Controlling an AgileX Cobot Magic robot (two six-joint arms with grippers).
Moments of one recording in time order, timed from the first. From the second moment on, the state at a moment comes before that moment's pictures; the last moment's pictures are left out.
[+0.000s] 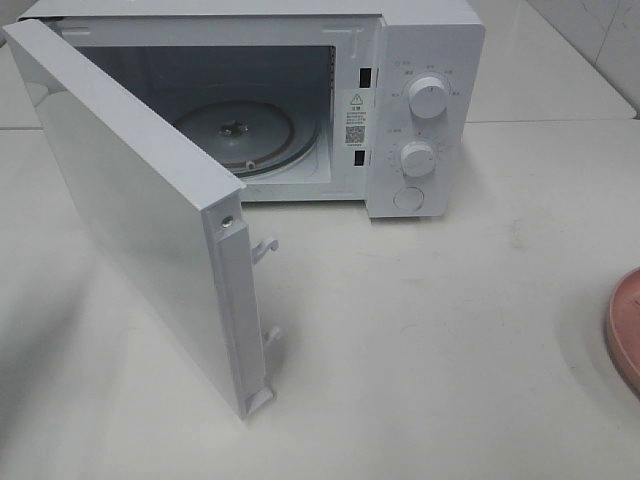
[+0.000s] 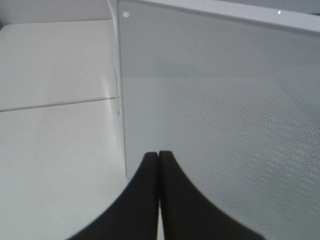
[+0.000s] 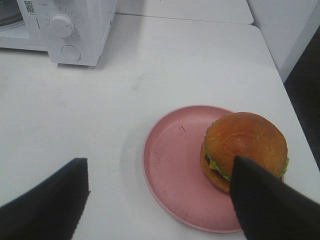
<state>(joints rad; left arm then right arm) 0.05 1.26 -0.22 0.46 -0.78 -0.31 0.12 0.00 -0.50 -0.06 1.01 0.03</state>
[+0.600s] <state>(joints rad) -0.34 1.48 -0.30 0.09 -0.84 -0.14 0.12 0.00 -0.50 -0.06 1.01 0.03</state>
